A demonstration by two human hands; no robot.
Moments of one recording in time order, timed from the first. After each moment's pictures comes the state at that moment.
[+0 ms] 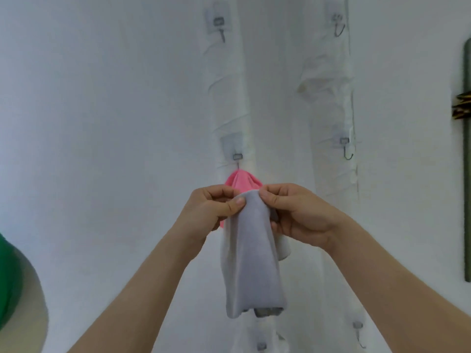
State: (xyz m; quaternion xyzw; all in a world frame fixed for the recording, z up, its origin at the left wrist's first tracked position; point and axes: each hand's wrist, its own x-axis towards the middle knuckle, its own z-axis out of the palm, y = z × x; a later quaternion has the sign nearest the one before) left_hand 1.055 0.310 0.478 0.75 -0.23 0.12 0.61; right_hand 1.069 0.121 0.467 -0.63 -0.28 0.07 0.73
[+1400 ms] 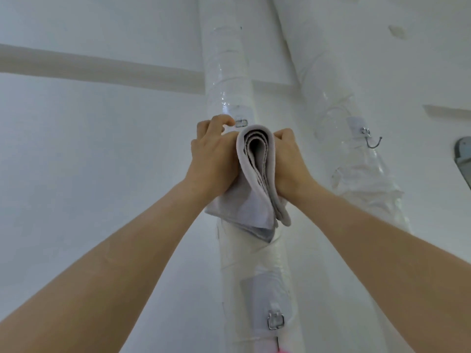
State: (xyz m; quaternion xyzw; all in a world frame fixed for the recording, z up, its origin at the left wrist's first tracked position) left_hand 1.281 0.318 0.765 0.65 -0.29 0.69 0.10; right_hand 1.257 0.182 0.744 -0.66 -0.28 -0.59 0.37
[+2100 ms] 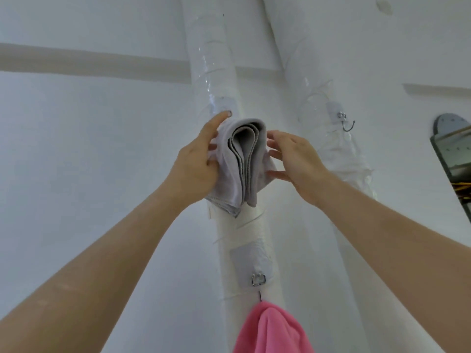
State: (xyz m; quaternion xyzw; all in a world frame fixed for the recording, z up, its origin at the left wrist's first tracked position) left_hand 1.233 0.336 0.721 0.71 -0.39 0.52 0.25; right_hand 1.212 0.152 0.708 -0.61 -0.23 -0.43 0.62
